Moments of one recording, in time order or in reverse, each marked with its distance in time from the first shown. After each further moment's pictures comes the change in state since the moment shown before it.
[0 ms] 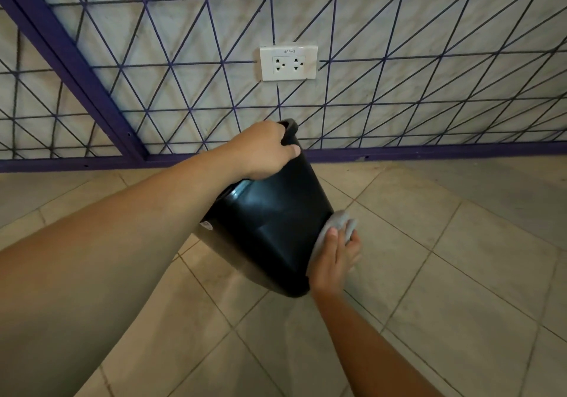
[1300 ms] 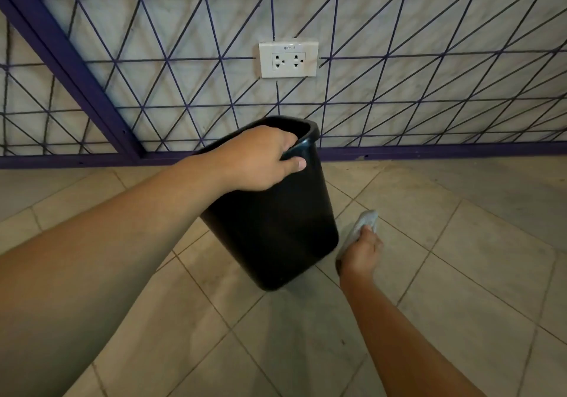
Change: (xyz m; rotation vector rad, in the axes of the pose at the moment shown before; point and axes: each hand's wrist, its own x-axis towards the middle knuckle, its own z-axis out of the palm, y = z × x) left_hand -0.016 -0.003 -0.005 0.190 -0.050 0.268; right_hand 0.046 -0.017 -0.022 0.235 0.059 0.355
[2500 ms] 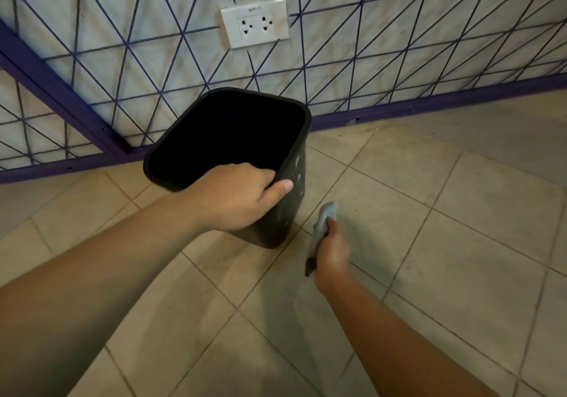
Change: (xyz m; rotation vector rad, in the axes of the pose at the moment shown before) left_hand -0.036 0.001 0.056 0.195 -0.156 0.057; right_hand -0.032 0.033 -0.001 0.054 -0.134 0.333
